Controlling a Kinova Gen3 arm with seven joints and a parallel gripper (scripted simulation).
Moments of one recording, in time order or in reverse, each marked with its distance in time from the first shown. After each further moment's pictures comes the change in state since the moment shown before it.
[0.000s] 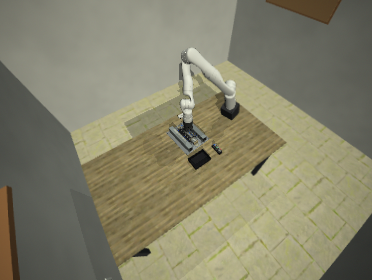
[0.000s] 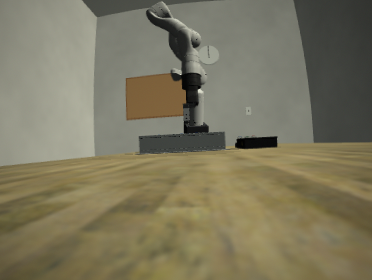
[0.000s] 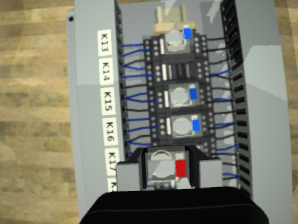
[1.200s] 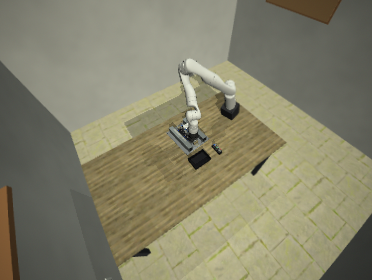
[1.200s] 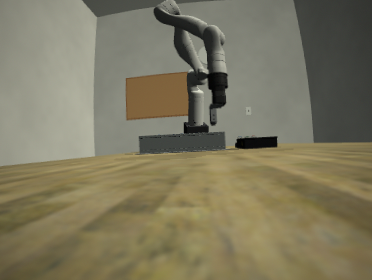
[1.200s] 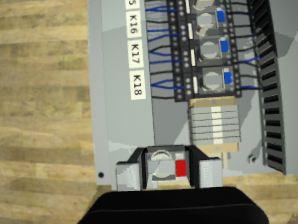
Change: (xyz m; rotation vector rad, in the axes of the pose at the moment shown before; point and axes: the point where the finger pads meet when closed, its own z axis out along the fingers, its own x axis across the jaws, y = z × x) arm -0.027 0.100 0.011 0.003 -0.002 -0.006
